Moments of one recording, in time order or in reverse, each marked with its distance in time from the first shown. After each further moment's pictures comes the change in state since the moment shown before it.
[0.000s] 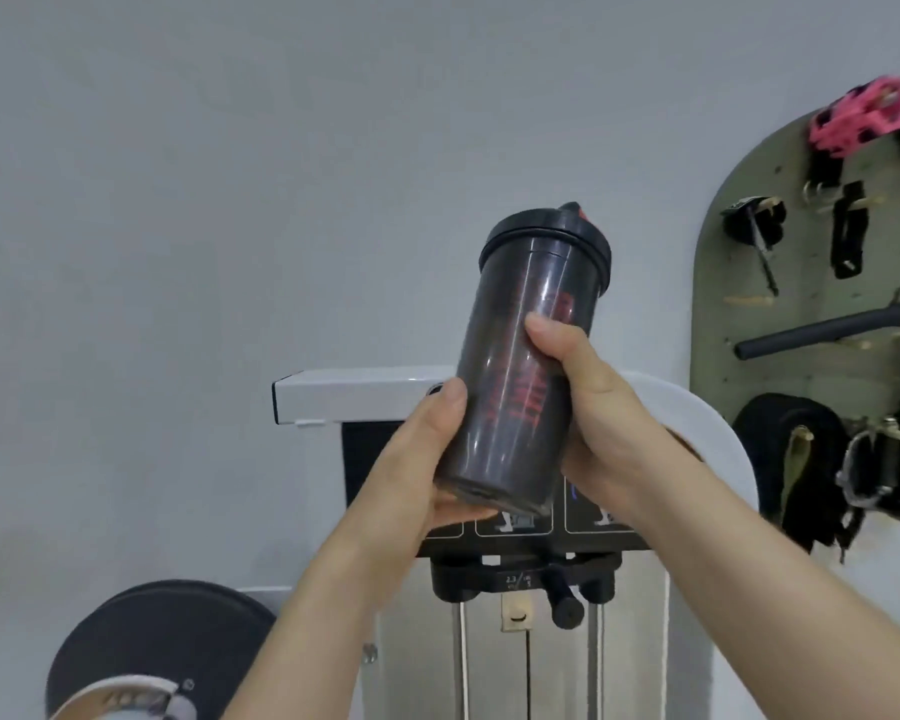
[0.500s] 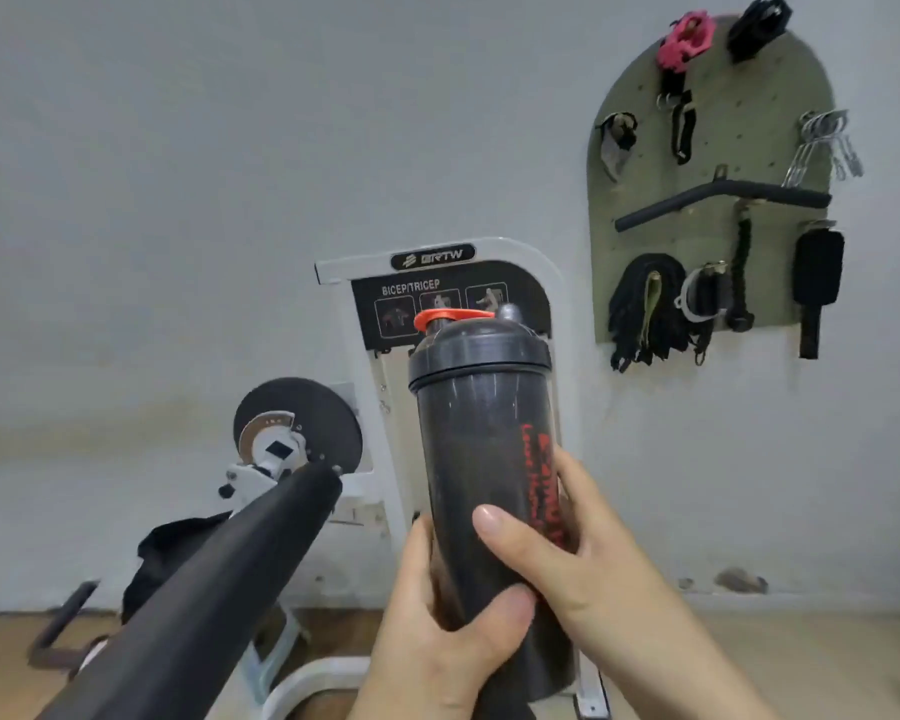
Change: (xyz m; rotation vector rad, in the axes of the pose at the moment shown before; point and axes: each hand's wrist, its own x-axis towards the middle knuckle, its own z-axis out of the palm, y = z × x) left_hand -0.473 0.015 0.302 -0.109 0.117 -0.053; right_hand -0.560 -0.056 -0.027 -0.059 -0.053 0.078
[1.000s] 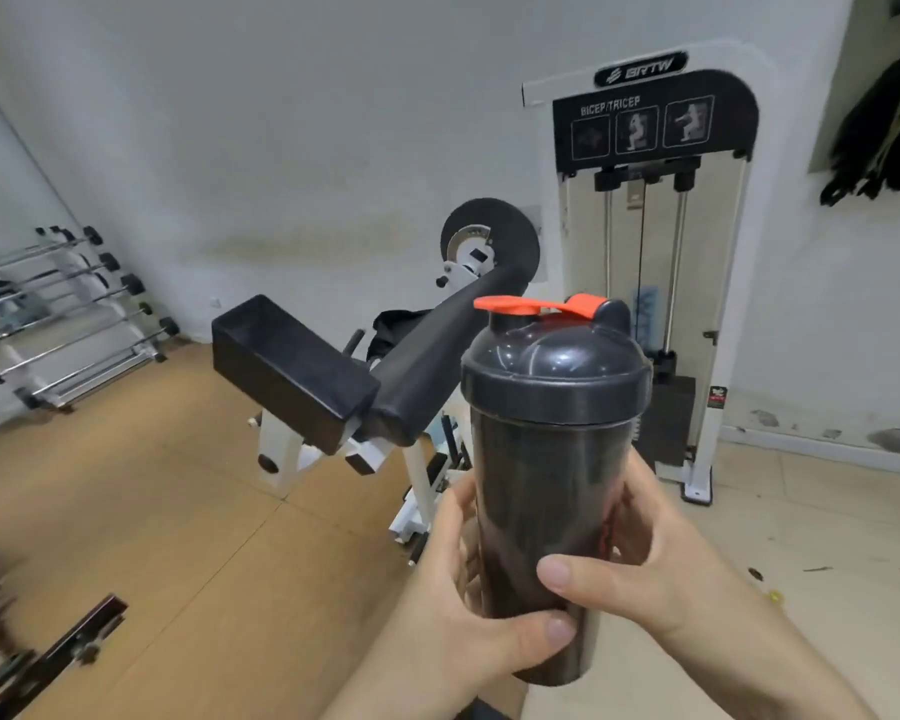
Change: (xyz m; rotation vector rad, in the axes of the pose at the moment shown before) left_hand -0.368 0.114 0.036 0.196 0.261 -0.288; right_hand -0.290 -0.070 0.113 0.231 -0.473 0.246
